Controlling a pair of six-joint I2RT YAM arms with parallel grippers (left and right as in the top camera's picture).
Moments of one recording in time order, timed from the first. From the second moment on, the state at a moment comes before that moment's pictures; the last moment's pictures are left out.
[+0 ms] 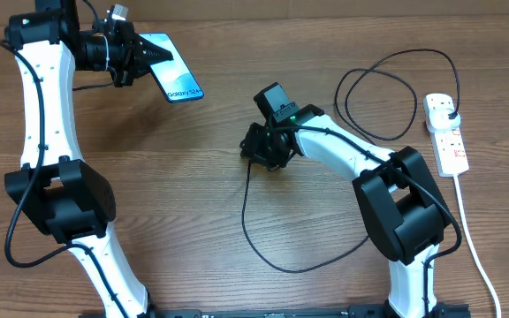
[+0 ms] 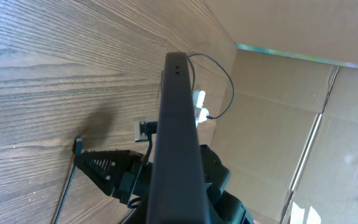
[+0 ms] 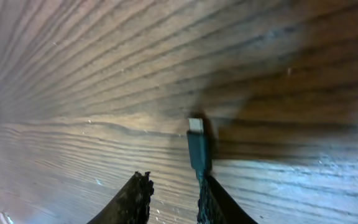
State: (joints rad) left arm 0.19 2.18 2.25 -1.35 1.03 -0.40; right arm 0.56 2.10 1.44 -0.55 -0.36 0.91
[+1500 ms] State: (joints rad) left arm 0.19 2.18 2.25 -1.40 1.01 -0.38; right arm 0.56 2.13 1.42 -0.53 -0.38 0.87
